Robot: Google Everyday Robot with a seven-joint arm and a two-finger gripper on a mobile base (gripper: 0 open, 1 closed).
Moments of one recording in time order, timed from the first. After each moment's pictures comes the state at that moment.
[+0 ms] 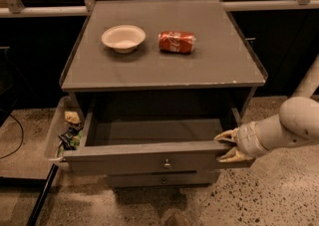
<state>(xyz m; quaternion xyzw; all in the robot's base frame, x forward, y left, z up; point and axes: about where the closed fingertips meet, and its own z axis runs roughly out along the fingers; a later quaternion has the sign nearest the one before) 0.489 -0.224 0.634 -0.72 0.62 0.09 0.29</state>
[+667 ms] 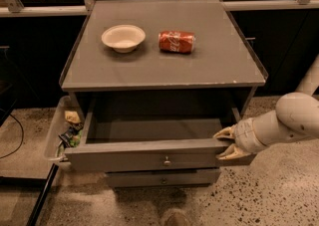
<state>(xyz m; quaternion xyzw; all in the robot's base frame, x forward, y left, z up) 0.497 -0.214 0.637 -0.73 0.62 0.09 0.29</state>
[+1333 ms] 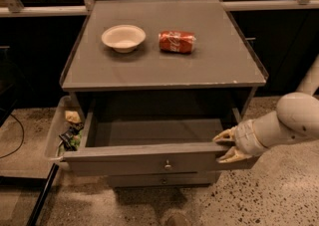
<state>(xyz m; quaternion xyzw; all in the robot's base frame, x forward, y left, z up) 0.488 -0.211 0.643 -0.74 0.60 0.09 0.29</state>
